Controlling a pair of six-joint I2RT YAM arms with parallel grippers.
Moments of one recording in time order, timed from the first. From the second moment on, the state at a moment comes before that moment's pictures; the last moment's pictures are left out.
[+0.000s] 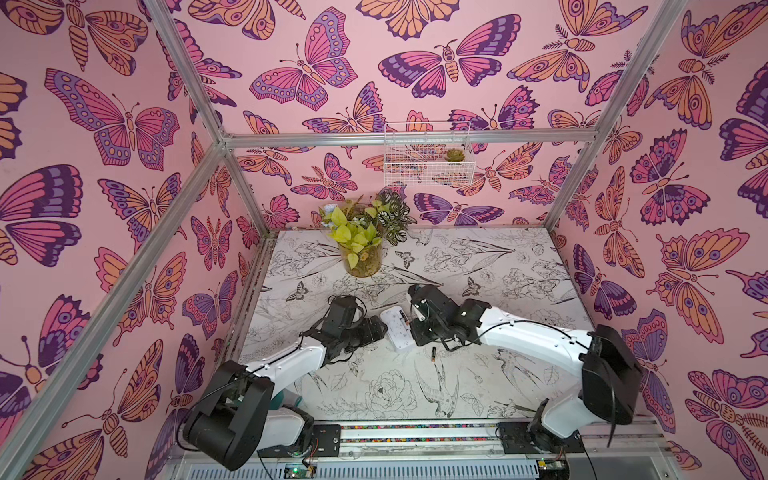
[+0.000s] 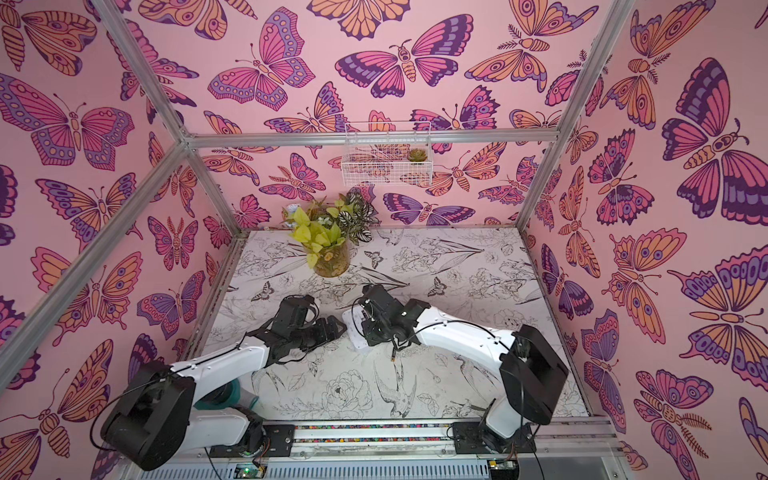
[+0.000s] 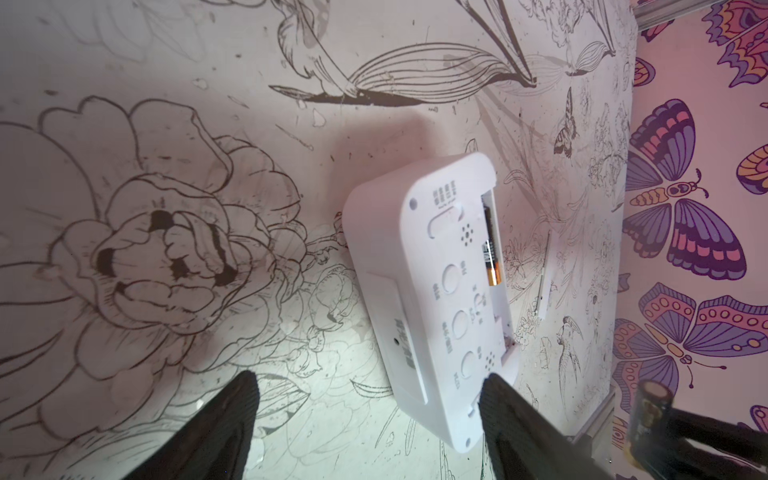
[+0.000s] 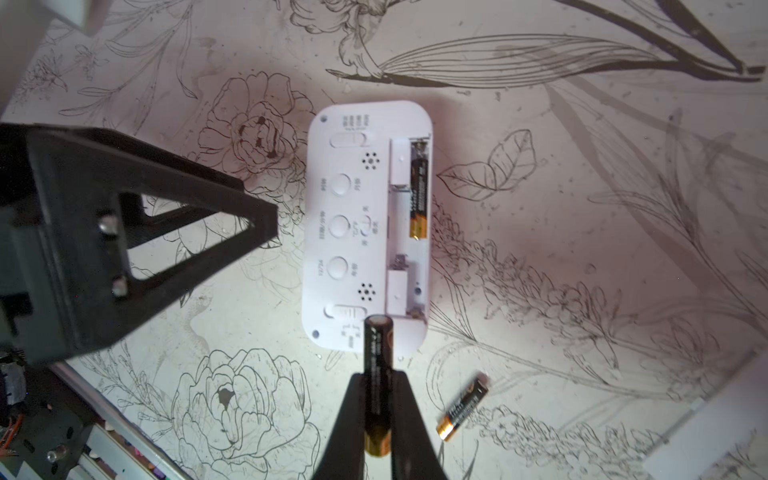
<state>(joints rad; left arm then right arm) -0.44 1.33 0.54 -0.06 0.32 -0.77 0.92 1.62 1.17 -0.58 0.03 0.46</state>
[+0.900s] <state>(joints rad) -0.44 1.38 0.55 -0.02 0.37 -0.76 0.90 1.84 1.34 -0.74 0.06 0.41</state>
